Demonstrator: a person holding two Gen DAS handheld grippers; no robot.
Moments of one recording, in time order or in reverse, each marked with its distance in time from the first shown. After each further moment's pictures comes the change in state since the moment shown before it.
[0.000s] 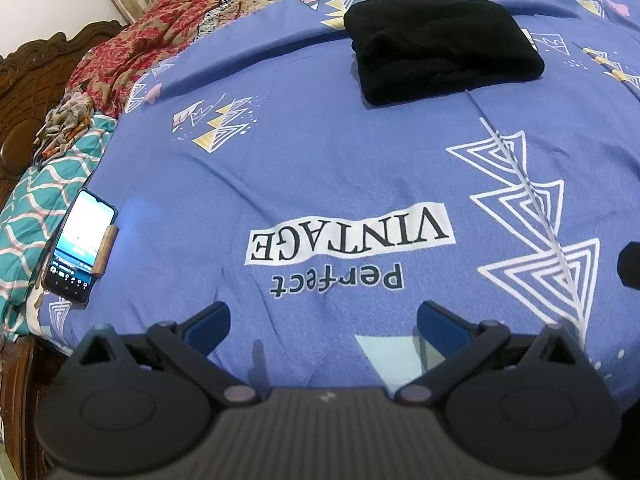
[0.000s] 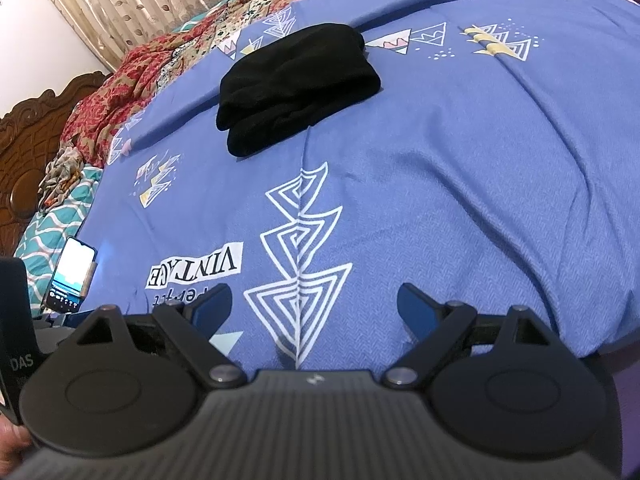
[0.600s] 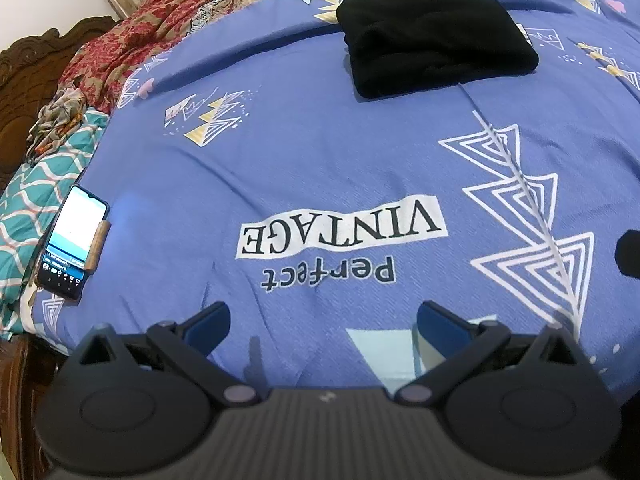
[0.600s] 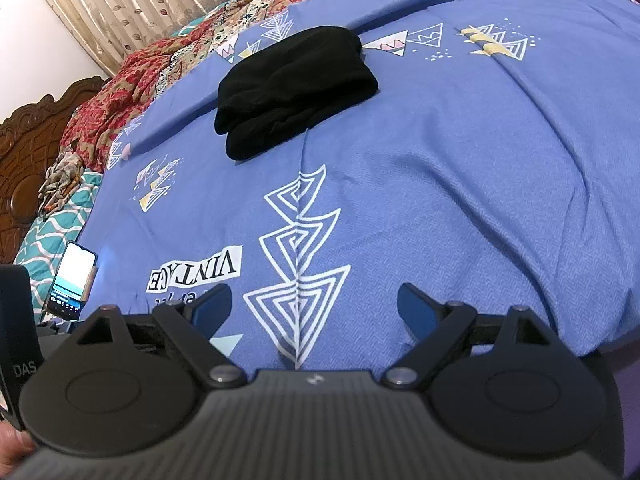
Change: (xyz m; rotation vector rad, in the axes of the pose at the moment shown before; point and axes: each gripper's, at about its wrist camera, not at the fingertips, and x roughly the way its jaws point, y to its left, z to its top) left arm 0.002 0.000 -0.001 0.007 0.017 -0.023; right arm -0.001 -0.001 0.000 0.010 -0.008 0.001
